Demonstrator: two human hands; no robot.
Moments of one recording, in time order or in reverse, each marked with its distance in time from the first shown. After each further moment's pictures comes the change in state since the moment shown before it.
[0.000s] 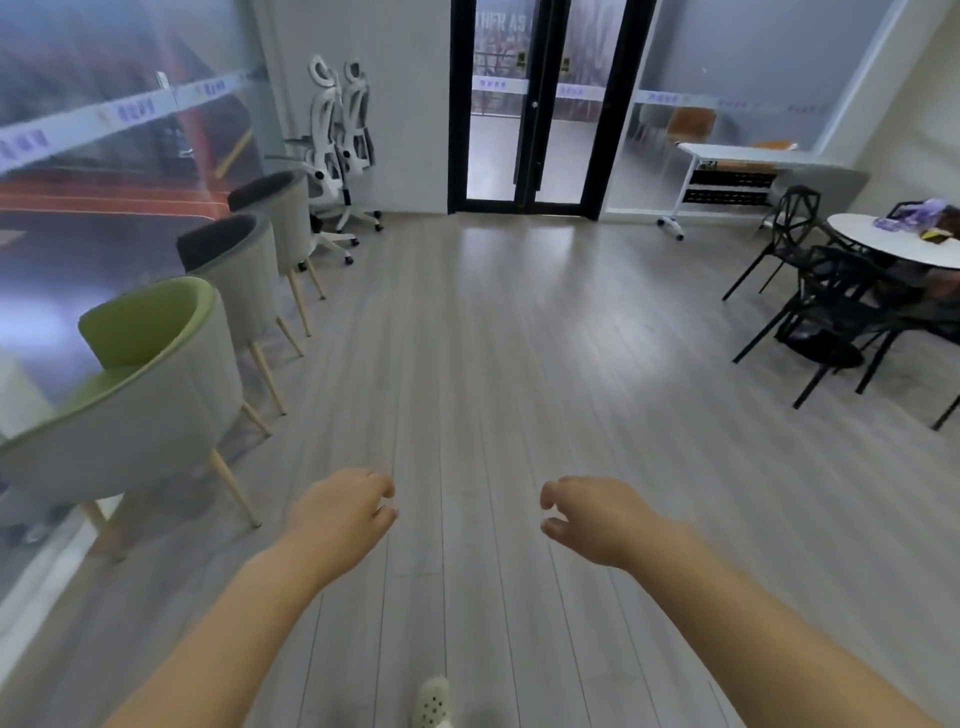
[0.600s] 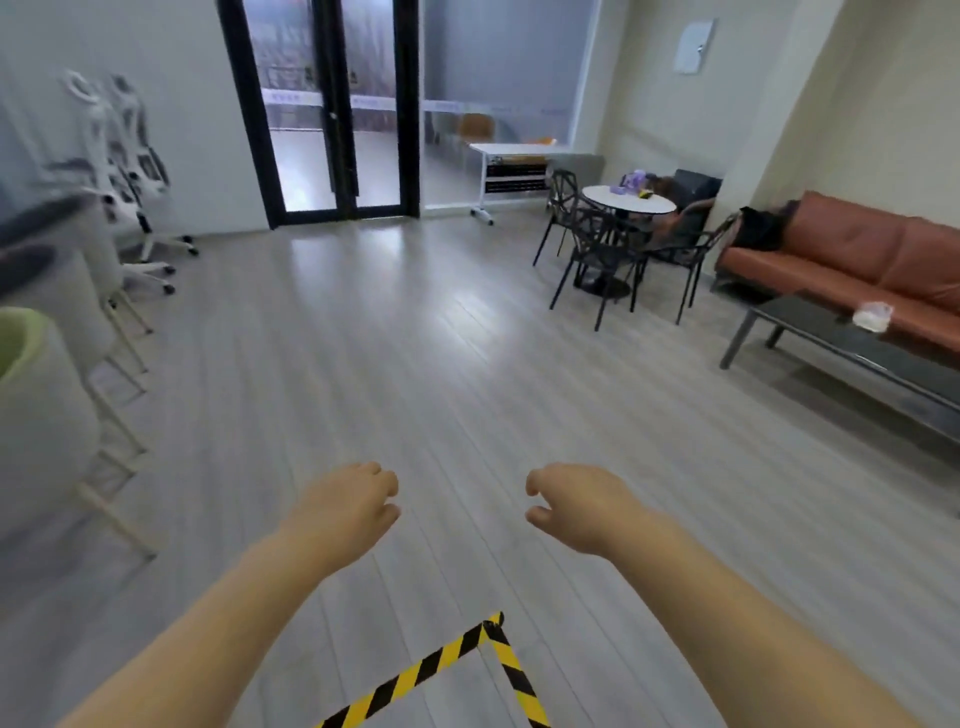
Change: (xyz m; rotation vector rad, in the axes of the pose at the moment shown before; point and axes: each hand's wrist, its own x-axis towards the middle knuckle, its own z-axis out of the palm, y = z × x) left_hand -0.264 0.056 0.000 0.132 -0.018 0.546; right_hand -0.347 -0.144 0.069 0.073 0.072 0.407
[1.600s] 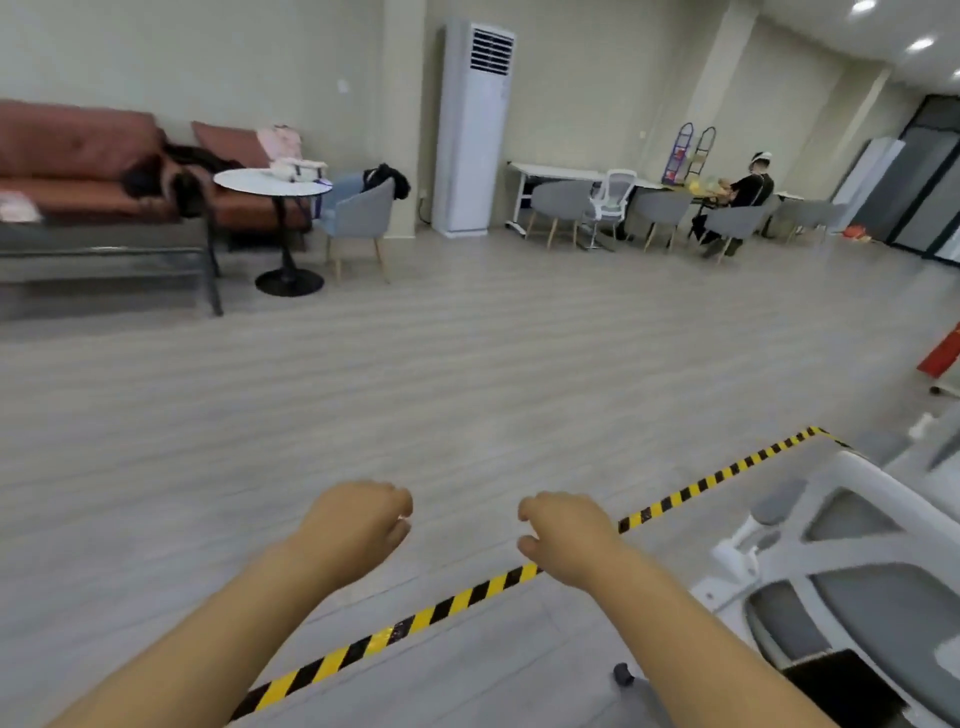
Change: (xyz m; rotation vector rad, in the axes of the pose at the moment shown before) left_hand -0.498 0.636 0.020 -0.117 -0.106 1.653; right_hand -0.907 -0.091 0.207 0.248 -0.048 1.490
